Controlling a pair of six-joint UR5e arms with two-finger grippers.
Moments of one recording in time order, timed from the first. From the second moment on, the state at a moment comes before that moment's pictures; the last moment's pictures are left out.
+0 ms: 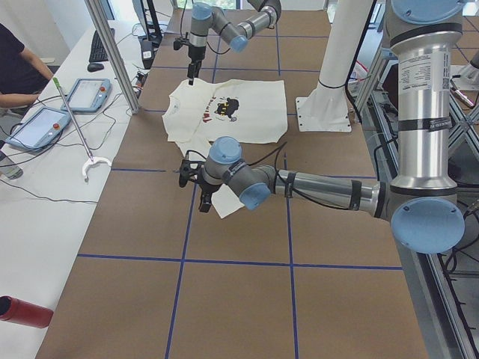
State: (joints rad) left arm -1.15 -1.44 -1.80 -2.29 -2.13 -0.92; right arm 0.80 -0.58 1.36 -1.48 2.02 1.17
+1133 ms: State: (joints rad) left arm -0.72 -1.40 -1.75 -2.31 -1.69 -1.37; right arm 1.06 -1.13 1.84 -1.77 2.17 0.59
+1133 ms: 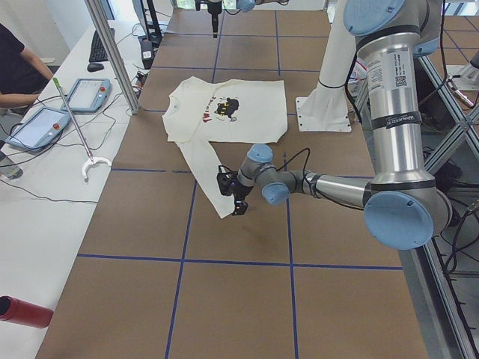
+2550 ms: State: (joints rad) left arm -0.72 -1.41 -1.70 -2.33 -1.69 -1.36; right arm 1.05 -1.13 1.84 -1.77 2.16 0.60
